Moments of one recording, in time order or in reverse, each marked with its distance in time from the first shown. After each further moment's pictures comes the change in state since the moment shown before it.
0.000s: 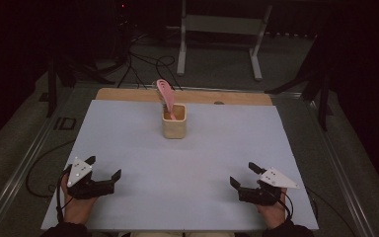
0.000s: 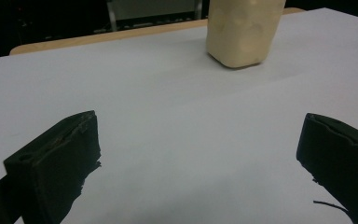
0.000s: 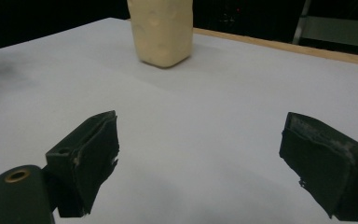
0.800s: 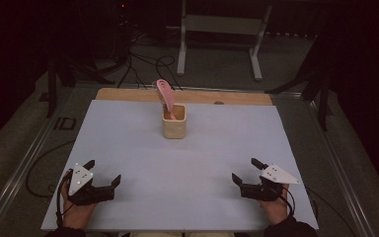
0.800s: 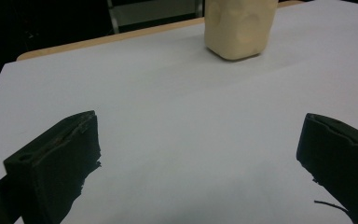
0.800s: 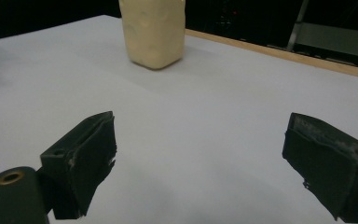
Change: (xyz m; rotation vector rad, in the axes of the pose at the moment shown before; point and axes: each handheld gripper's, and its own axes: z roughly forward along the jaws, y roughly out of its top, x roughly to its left) left arm -0.007 -0.012 -0.004 -0.016 0.014 0.054; right arm -0.012 0.004 0.003 0.006 -0.014 -0.049
